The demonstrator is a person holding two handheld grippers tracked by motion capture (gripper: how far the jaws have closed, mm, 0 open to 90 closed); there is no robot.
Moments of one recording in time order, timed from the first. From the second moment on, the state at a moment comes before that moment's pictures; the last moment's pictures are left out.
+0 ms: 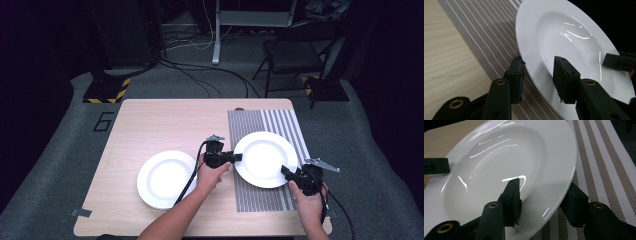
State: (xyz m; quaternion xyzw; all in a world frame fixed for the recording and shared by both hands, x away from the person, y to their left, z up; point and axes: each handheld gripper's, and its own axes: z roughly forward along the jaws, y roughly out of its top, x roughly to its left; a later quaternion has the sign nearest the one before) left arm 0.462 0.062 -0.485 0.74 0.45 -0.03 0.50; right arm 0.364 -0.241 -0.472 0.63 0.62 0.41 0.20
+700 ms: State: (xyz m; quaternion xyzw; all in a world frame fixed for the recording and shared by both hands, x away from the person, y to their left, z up) left arm 0.475 0.053 -0.502 0.74 0.46 -0.01 0.50; right arm 0.382 -0.243 -0.492 0.64 0.63 0.40 0.20
